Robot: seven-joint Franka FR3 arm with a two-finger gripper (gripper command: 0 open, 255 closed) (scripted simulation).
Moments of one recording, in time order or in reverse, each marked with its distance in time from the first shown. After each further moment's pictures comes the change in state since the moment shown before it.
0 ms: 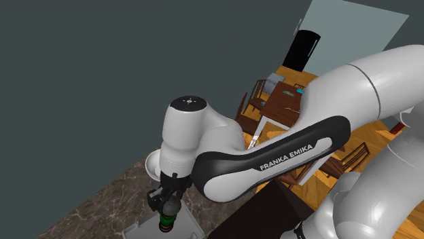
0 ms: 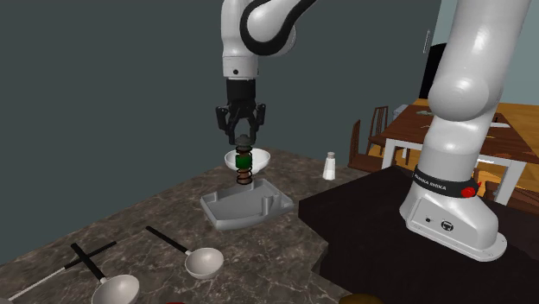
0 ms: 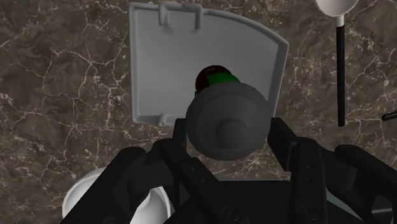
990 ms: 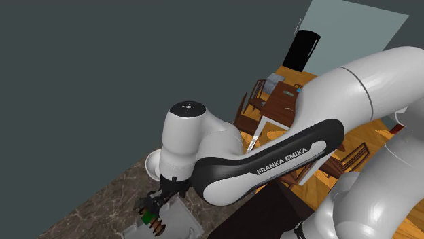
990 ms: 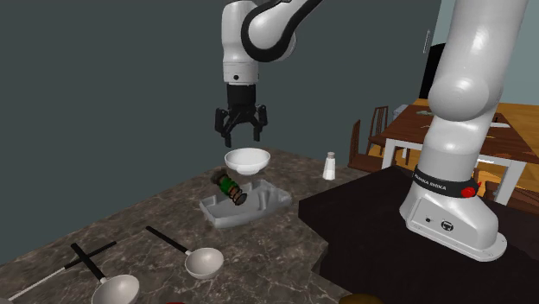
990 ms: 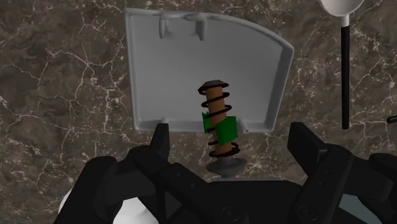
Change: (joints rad) arm 0.001 0.022 0.000 -0.013 -0.016 0.033 0.011
